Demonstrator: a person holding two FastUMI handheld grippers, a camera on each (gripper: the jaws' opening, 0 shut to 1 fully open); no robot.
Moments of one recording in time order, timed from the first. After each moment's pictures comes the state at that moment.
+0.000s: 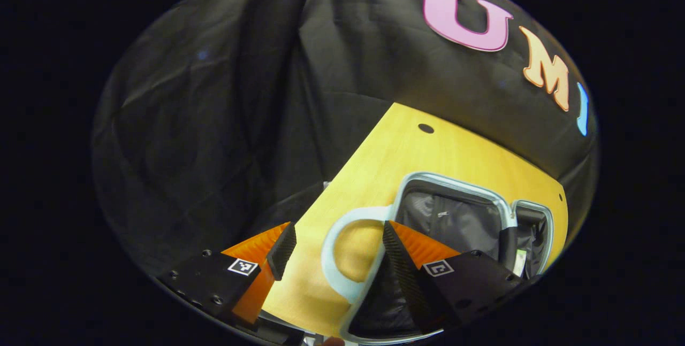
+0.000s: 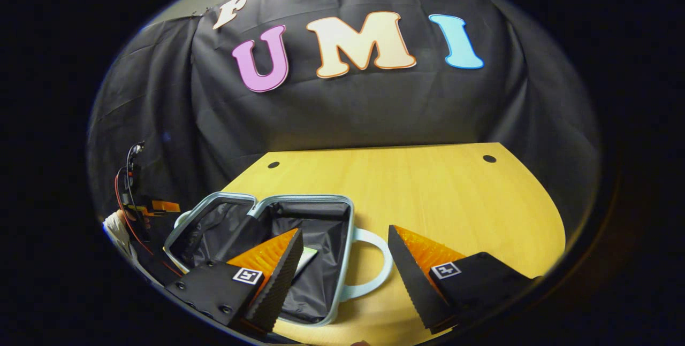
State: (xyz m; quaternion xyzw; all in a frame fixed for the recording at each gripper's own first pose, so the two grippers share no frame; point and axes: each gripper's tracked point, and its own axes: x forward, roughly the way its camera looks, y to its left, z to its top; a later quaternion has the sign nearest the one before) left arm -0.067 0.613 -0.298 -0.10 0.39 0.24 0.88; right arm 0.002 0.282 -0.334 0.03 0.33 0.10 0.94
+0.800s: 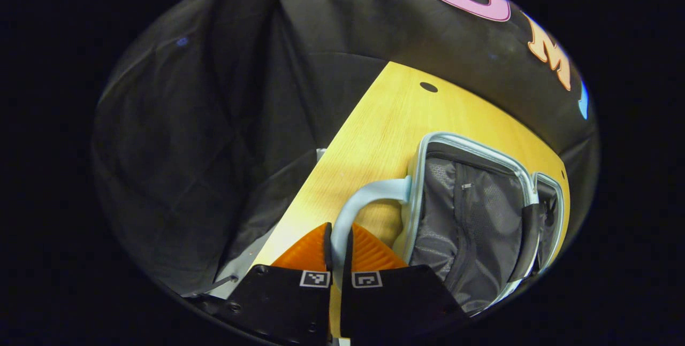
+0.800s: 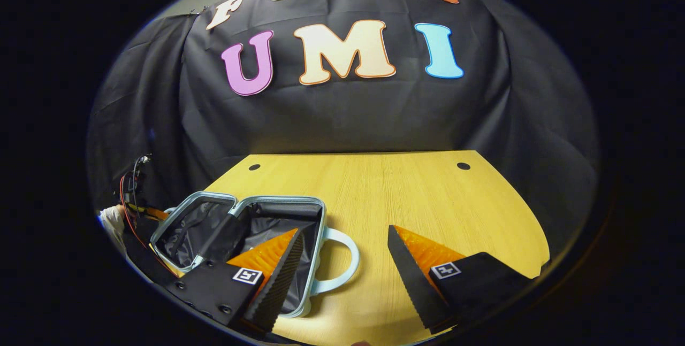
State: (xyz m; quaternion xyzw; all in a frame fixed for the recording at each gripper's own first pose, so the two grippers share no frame) left arm -0.060 0.603 -0.340 -0.10 0.47 0.19 0.85; right arm -0.003 0.243 -0.312 0.00 0.32 0.07 0.95
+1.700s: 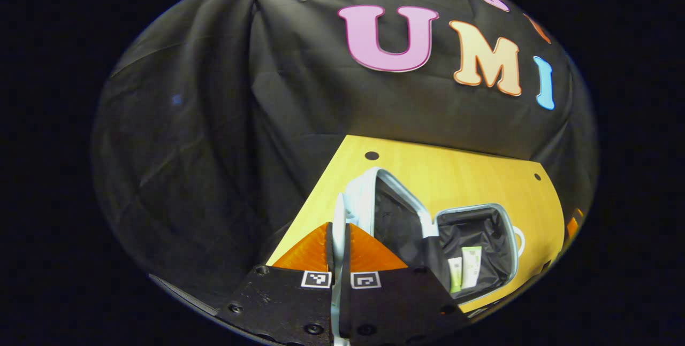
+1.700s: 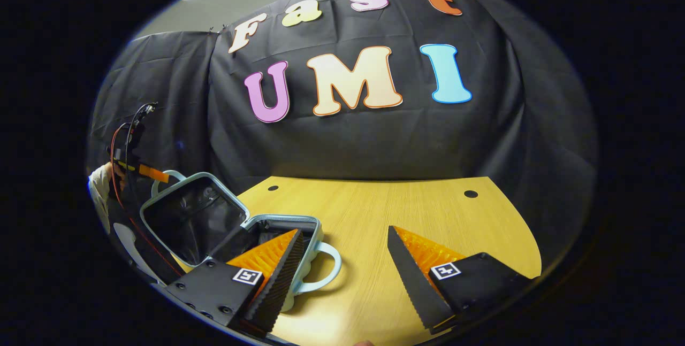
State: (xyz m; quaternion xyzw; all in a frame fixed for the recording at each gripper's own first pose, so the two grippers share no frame) left arm -0.021 0.465 -0.127 0.01 0.34 0.16 0.93; right arm 0.003 0.183 -0.264 0.03 0.25 0.15 0.95
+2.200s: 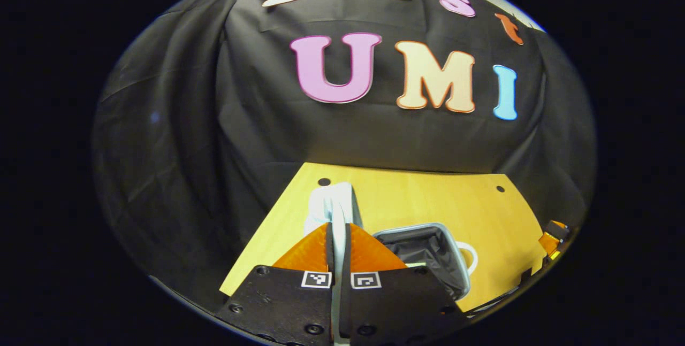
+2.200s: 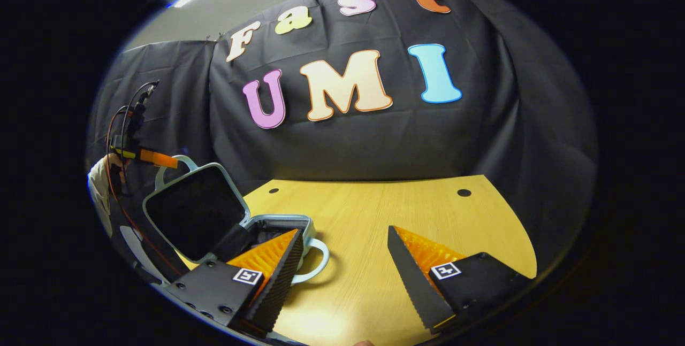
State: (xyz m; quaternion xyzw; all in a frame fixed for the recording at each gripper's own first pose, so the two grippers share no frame) left arm -0.002 0.337 -0.082 0.01 0.28 0.09 0.95; right arm -0.003 0.137 -0.248 0.04 0.24 0.16 0.96
